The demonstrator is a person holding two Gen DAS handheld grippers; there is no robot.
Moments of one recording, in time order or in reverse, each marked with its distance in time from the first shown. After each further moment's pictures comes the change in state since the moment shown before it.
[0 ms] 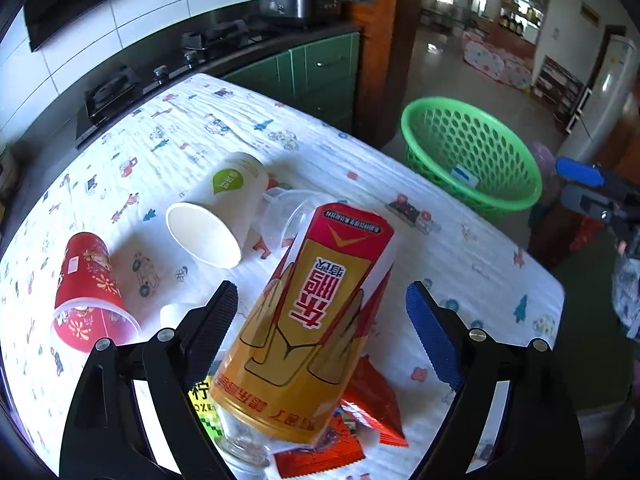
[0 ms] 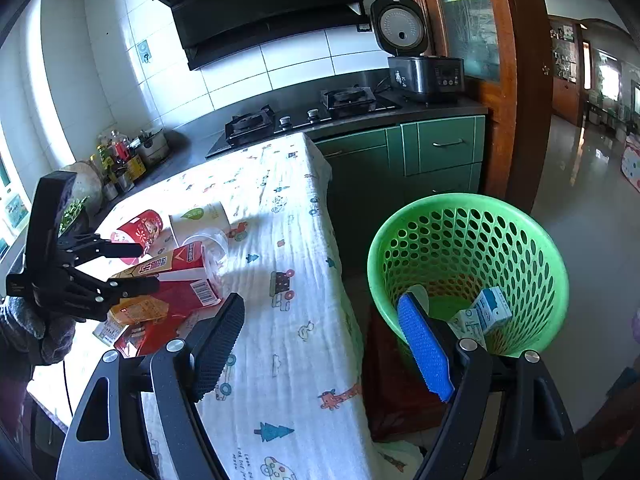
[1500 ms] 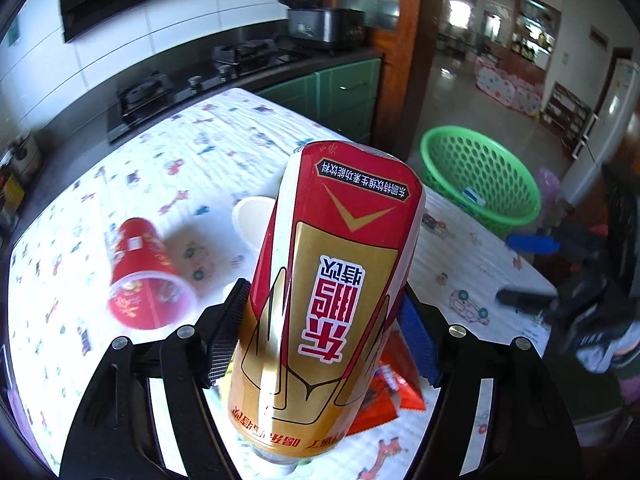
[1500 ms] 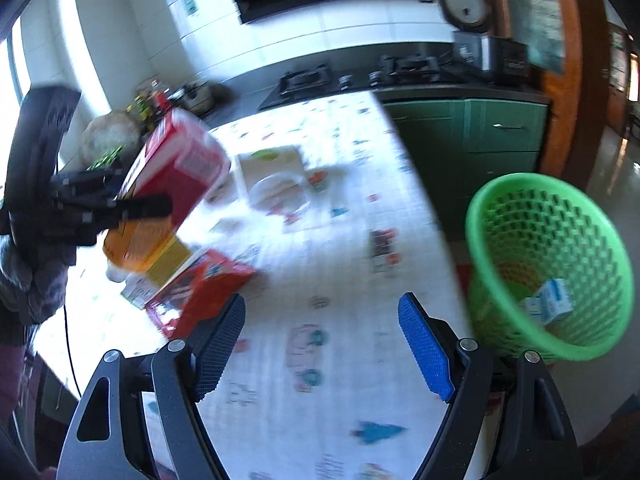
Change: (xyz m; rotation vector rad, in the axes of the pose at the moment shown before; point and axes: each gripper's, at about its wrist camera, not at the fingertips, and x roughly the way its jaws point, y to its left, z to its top) left arm -0.057 0.034 -0.024 -0.076 -0.091 0.032; right arm 0.050 0.079 -0.025 -0.110 0.134 0.142
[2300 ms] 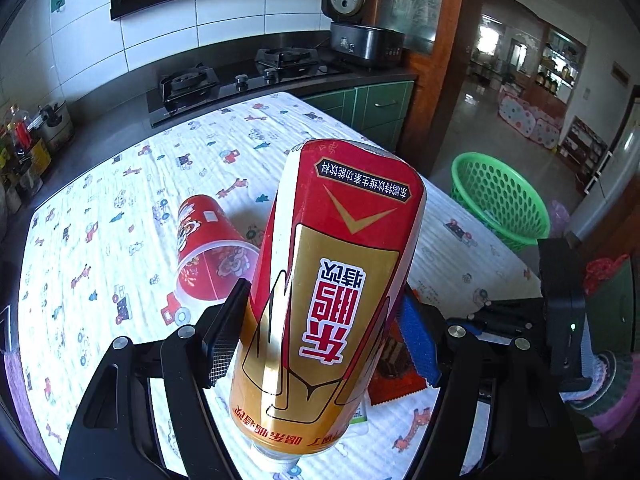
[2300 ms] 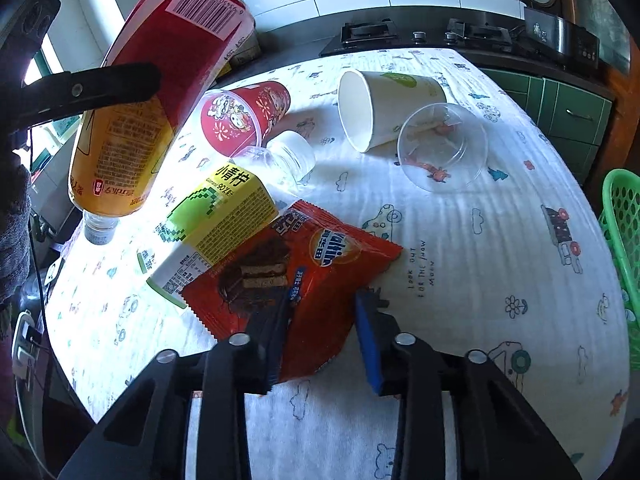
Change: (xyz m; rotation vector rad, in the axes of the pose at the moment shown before) left arm -0.039 0.048 -0.022 -0.111 -0.042 0.028; right arm 0.088 0.094 -0.008 -0.074 0.135 0.097
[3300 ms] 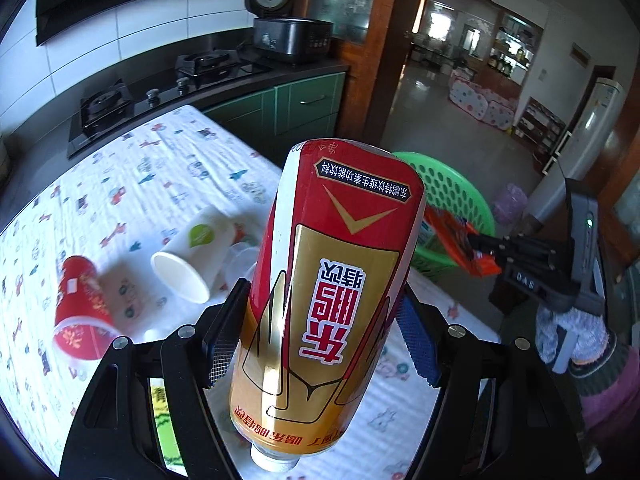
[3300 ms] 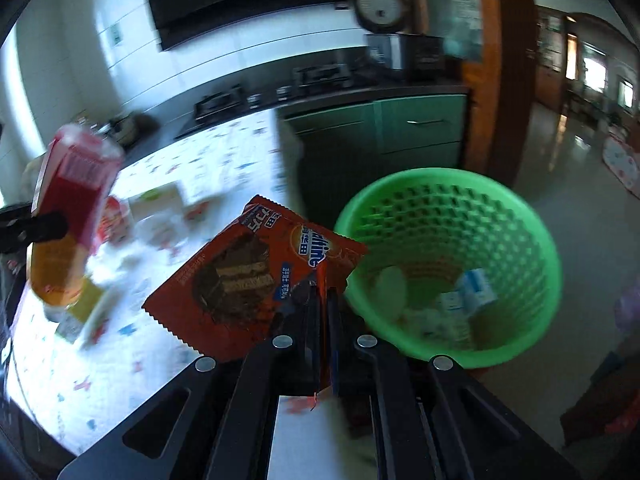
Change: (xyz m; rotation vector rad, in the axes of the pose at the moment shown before) left arm 0.052 -0.125 0.054 0.095 0.034 -0.168; right arm -0.141 -0.187 -0.018 0.242 -0.192 -0.344
